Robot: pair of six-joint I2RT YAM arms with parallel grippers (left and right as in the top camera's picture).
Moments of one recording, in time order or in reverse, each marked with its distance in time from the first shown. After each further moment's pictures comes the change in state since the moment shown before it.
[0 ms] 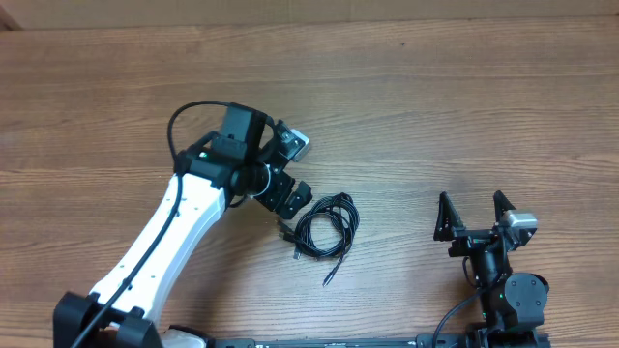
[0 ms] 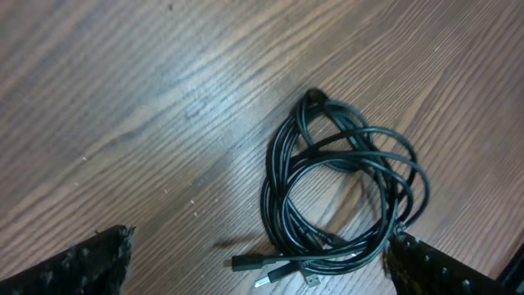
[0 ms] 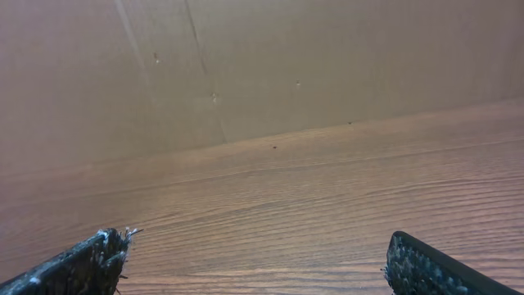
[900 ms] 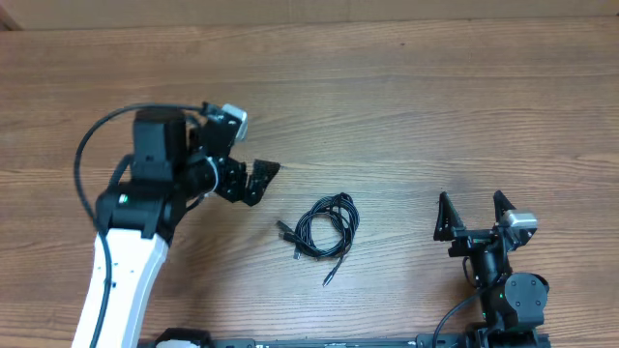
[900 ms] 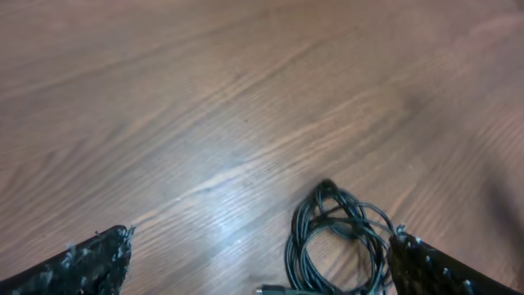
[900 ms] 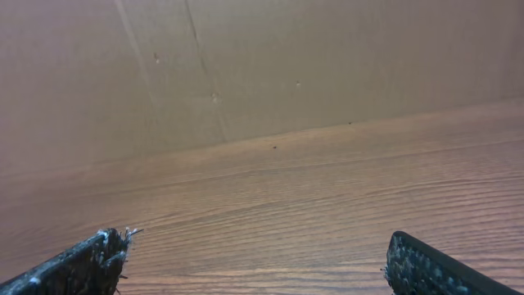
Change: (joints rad) left arm 0.238 -0.316 -0.035 0.080 0.143 -0.077; right arm 0.000 0.000 0.000 0.000 0.000 0.000
